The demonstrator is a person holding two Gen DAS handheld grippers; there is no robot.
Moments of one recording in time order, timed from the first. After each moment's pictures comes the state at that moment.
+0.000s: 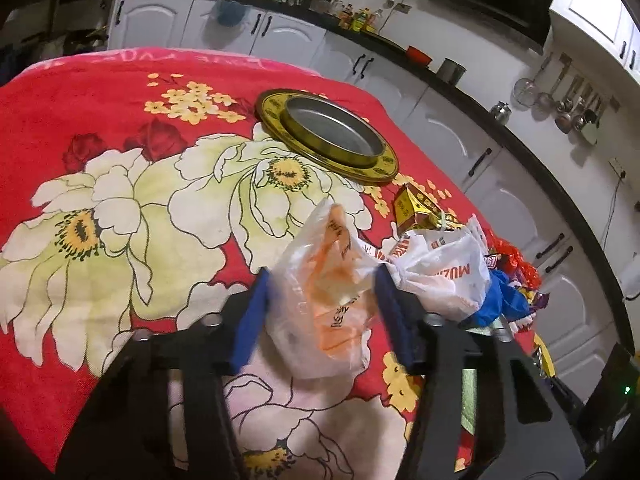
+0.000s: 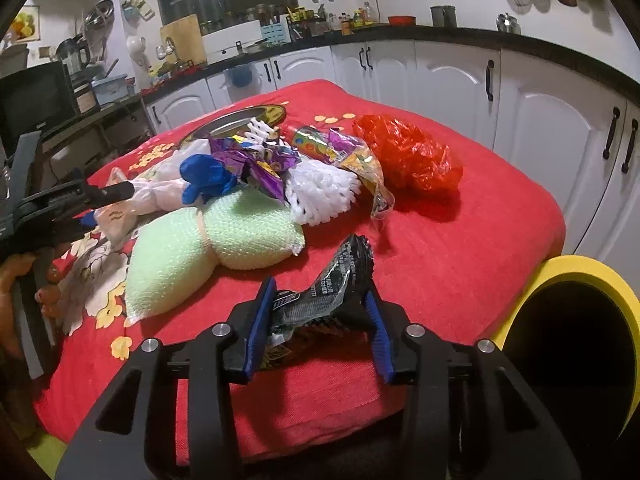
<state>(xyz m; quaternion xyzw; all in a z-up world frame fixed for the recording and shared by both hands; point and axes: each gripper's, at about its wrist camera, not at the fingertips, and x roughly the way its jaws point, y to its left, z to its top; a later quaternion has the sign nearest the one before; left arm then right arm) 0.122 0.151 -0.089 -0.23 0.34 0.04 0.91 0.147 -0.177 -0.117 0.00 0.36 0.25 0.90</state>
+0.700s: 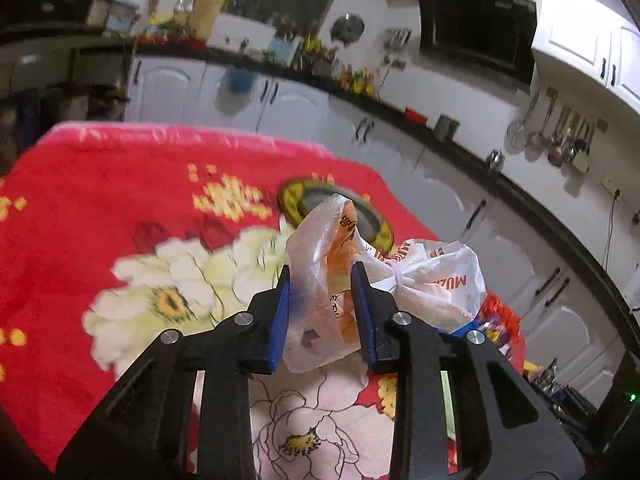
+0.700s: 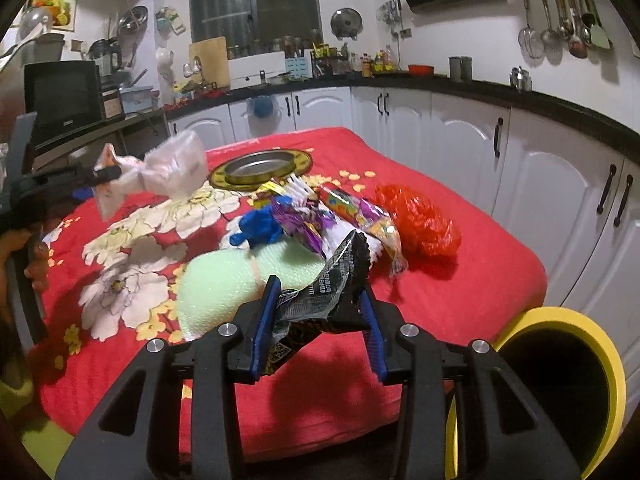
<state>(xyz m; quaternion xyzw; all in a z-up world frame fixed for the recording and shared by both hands) 0.068 0.167 -0.018 -0.20 0.23 0.08 0.95 0.117 -0.168 -0.067 -0.03 0.28 0.27 0.92</state>
